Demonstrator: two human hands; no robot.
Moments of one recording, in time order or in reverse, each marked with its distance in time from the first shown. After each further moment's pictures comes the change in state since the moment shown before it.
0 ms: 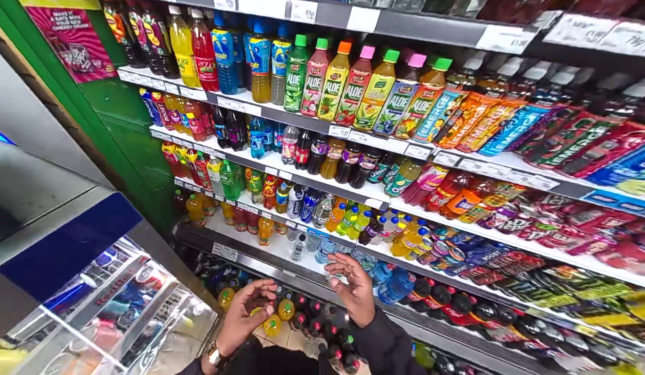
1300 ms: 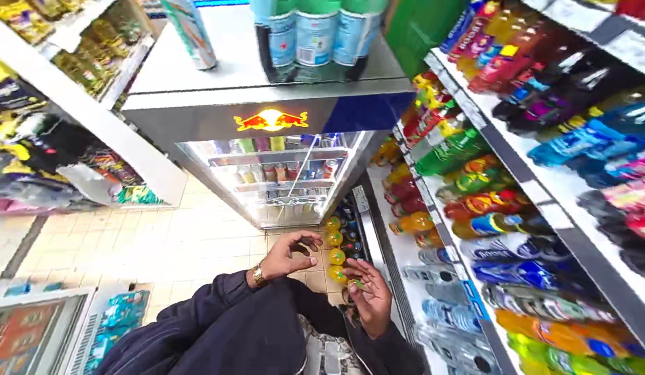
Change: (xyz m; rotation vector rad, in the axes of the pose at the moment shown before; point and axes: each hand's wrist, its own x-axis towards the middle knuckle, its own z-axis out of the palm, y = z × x) left_hand -0.193 0.066 0.014 0.315 0.779 0.059; right_hand -0.074 0.029 0.170 0.588 -0.771 0.293
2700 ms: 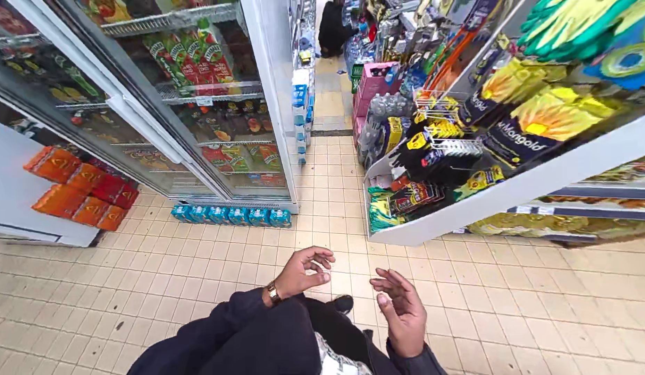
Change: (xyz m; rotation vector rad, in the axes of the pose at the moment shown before) left_hand -0.394 0.124 -0.506 0.270 1.711 0.185; right_hand 0.225 0.178 0.865 0.562 -1.524 0.146
